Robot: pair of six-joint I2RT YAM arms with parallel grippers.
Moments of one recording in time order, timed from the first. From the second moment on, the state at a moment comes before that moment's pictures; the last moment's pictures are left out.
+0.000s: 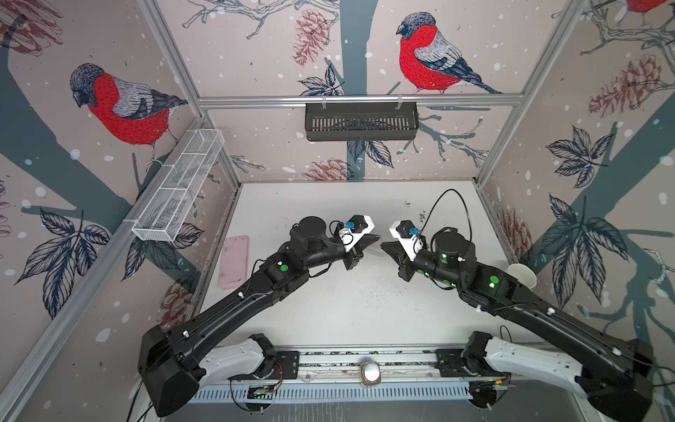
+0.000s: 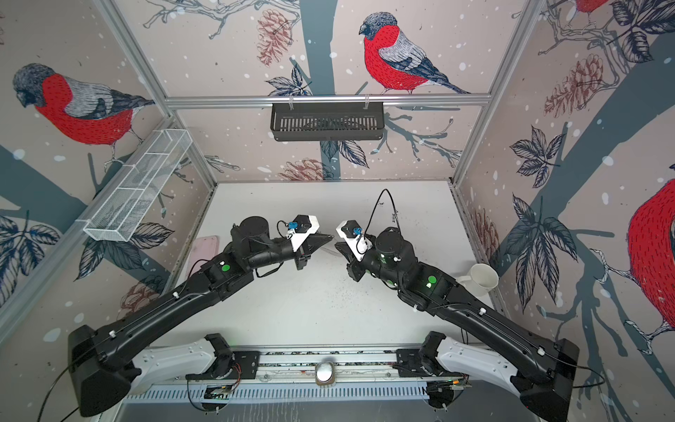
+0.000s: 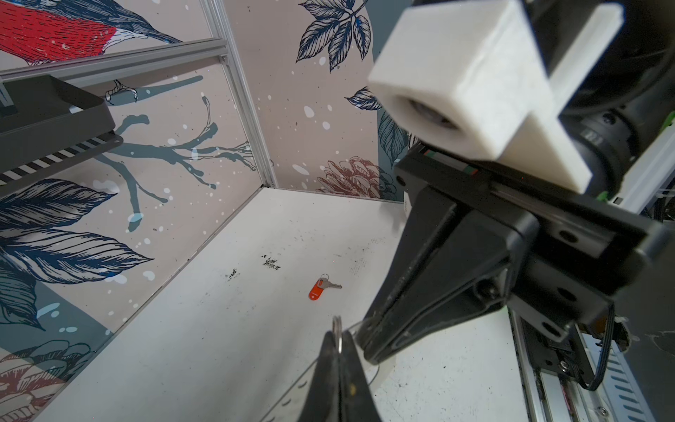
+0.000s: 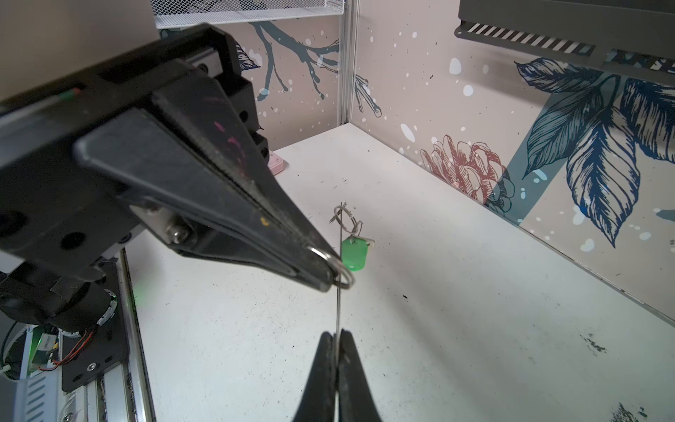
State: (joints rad) left arm -0.79 1.12 0.97 -0.02 0.42 0.21; right arm 0.92 0.94 0.93 -0.29 -0.06 -0.05
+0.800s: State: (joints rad) left arm -0.79 1.08 0.94 -0.02 0.39 0.21; right arm 0.93 0.95 0.94 -0.29 -0.06 -0.05
